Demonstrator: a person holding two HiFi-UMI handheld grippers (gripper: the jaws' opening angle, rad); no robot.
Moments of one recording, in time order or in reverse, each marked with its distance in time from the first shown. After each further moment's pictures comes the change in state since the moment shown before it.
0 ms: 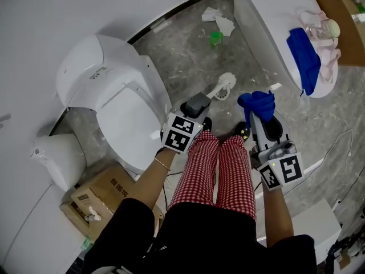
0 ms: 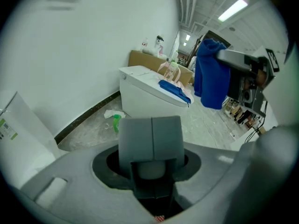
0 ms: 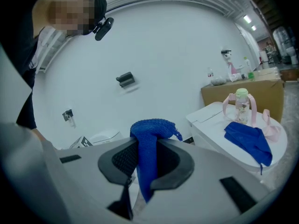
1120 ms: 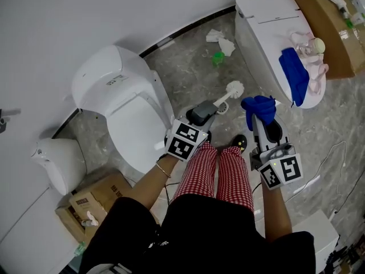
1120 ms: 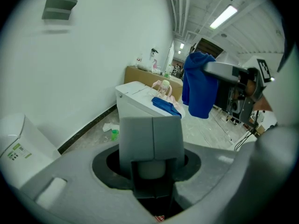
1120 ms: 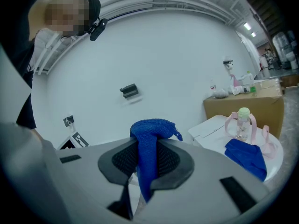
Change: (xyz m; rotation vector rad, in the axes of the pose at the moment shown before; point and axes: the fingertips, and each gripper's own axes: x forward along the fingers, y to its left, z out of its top) left arm -0.081 -0.028 0.070 0.033 -0.105 -0.021; right arm -0.020 0.032 0.075 -0.032 -0.084 0.001
